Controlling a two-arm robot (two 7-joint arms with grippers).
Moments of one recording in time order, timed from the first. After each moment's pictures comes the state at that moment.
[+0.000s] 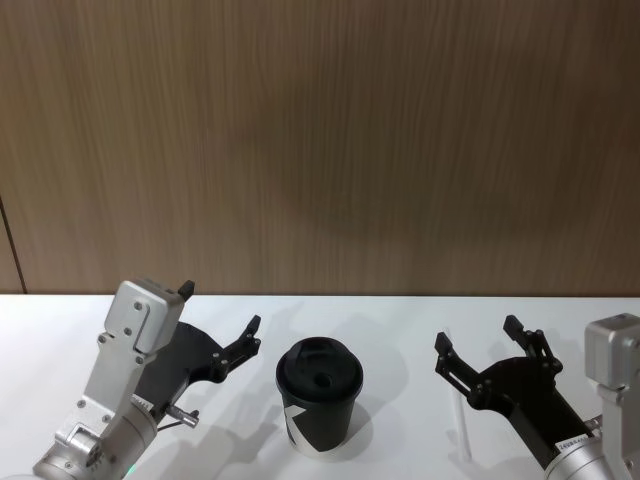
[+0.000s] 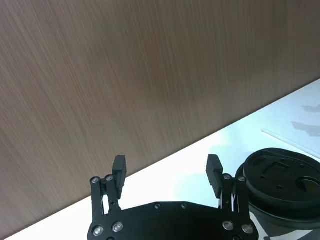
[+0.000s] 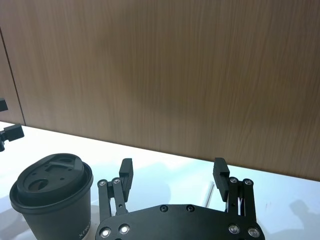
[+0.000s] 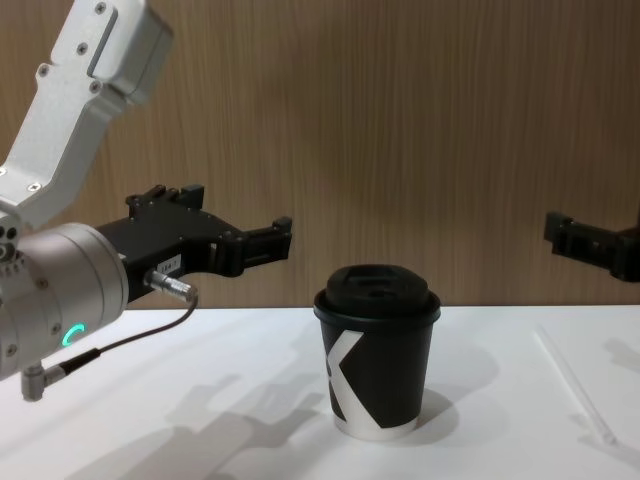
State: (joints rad) left arm -0.24 0.38 0.45 -1.63 -0.20 0.01 -0.01; right arm -0.01 0.34 -0.23 -1.77 0.29 0.03 0.07
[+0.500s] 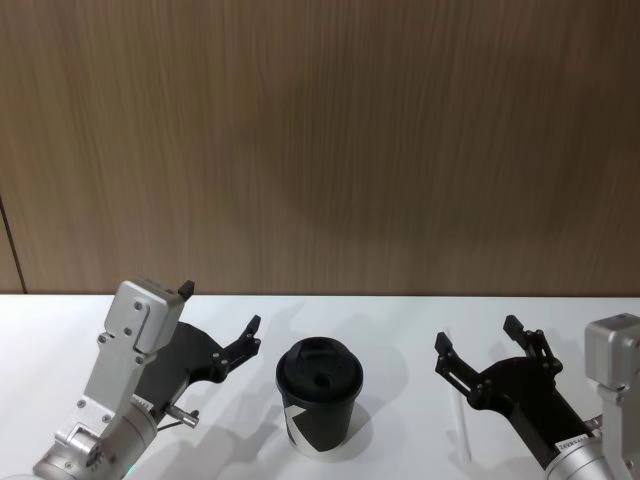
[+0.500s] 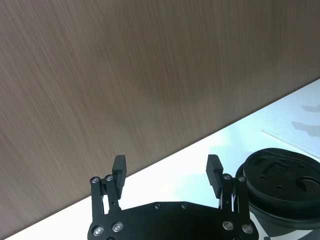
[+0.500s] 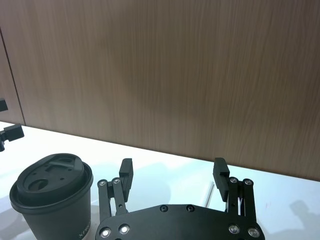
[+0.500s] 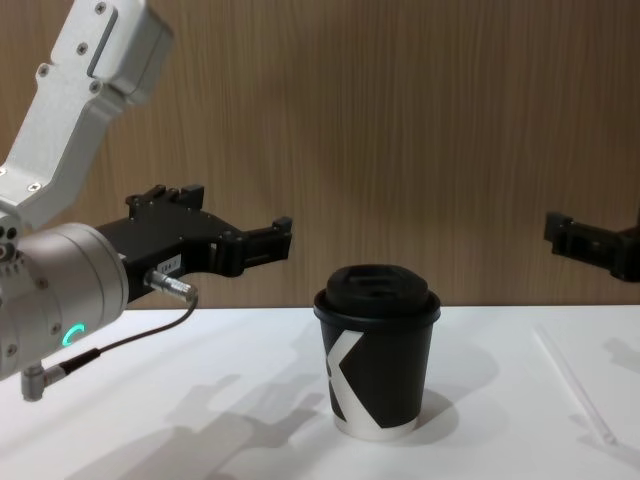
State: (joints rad) left arm -0.24 0.38 0.45 -1.63 -0.20 0.01 -0.01; right arm -0.01 0.34 -0.23 -1.77 0.29 0.03 0.07
